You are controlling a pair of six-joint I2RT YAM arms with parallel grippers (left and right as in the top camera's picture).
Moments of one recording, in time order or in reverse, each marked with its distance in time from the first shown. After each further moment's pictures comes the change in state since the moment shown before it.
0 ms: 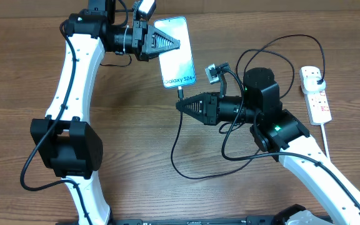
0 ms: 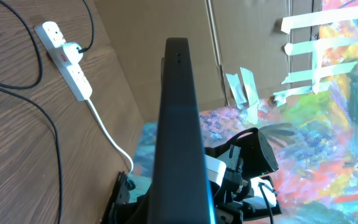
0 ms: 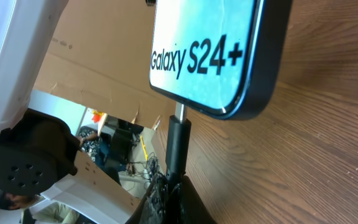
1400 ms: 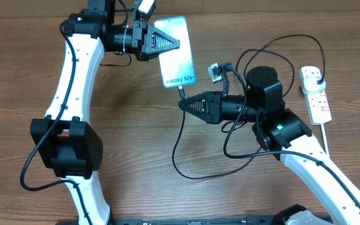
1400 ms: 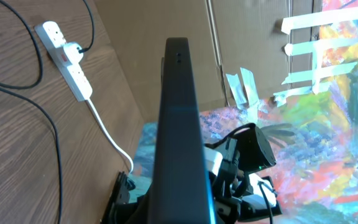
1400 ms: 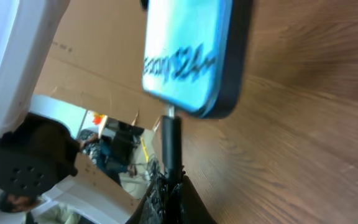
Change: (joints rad) left arm 0.000 0.000 0.000 -0.002 0.000 0.001; right arm -0.033 0.000 0.000 -0.012 -0.011 -0.002
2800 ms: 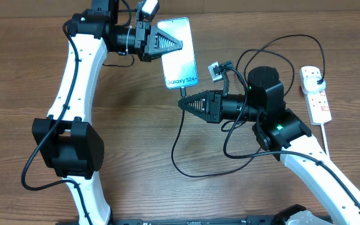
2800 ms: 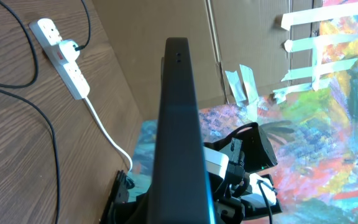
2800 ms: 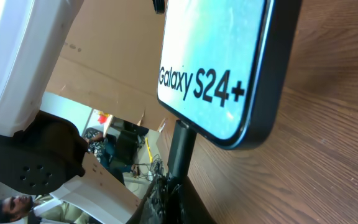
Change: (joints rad) left arm -0.018 0.000 0.000 0.003 0.001 0.002; right arm 0.002 0.000 -0.010 0.063 -0.019 0.021
